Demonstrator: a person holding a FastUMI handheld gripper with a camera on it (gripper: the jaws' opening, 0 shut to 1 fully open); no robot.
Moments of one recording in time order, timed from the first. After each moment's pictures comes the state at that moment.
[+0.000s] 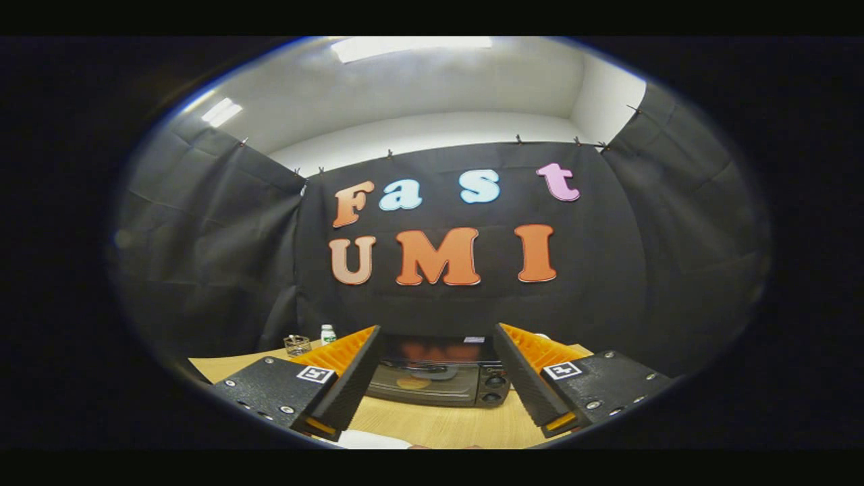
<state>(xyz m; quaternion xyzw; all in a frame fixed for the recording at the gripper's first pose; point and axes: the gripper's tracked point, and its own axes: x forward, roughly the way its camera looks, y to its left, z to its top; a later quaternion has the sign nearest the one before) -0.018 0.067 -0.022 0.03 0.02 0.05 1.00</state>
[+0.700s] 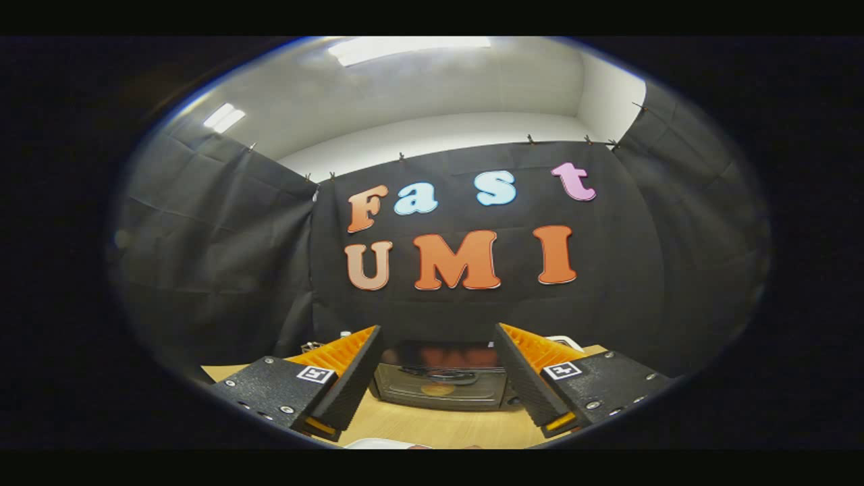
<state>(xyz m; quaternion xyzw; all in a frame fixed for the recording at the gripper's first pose) -0.003 0.107 -0.010 0.05 0.01 0.09 0.99</state>
